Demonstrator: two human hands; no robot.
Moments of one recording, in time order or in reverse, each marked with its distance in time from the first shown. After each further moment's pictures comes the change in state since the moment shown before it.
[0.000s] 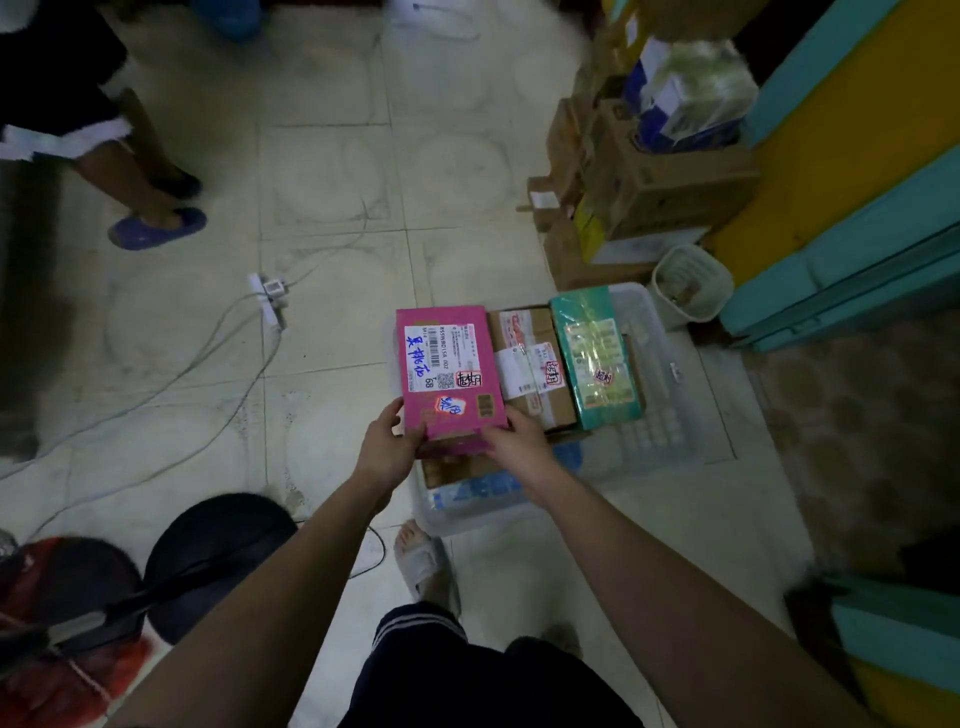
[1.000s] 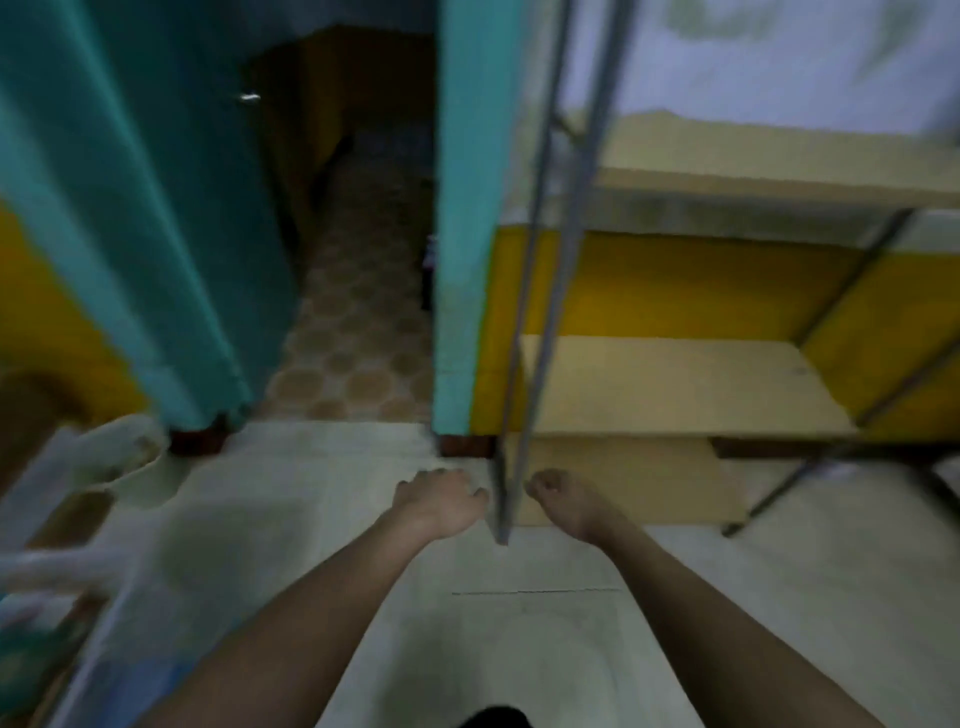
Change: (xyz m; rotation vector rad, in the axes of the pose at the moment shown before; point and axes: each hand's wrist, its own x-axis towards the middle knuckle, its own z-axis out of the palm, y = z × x) left_hand -0.481 -0.103 0.446 1.762 -1.116 1.152; right_hand -0.526 0.441 -0.234 0.261 0.983 0.335
